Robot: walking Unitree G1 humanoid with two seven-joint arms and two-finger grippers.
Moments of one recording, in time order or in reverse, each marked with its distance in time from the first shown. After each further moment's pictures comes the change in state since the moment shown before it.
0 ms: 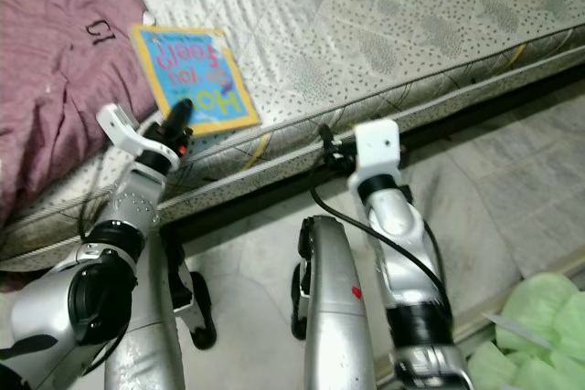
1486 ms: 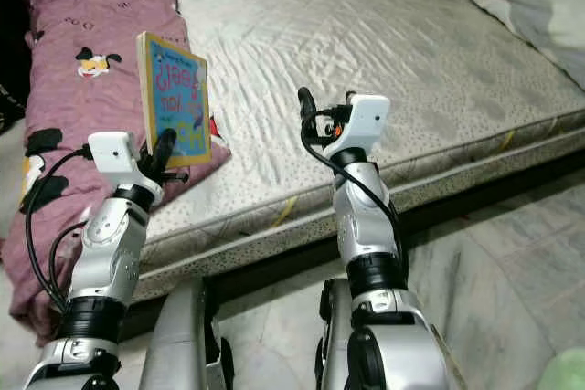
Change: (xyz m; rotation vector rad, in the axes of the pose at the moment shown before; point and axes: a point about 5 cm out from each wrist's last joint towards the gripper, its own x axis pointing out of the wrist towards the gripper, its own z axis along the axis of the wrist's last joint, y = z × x) left arm -0.059 -0.003 -0.004 0.566 0.031 0.074; right arm 0.037 0.020 0.006 0.353 -0.124 -0.001
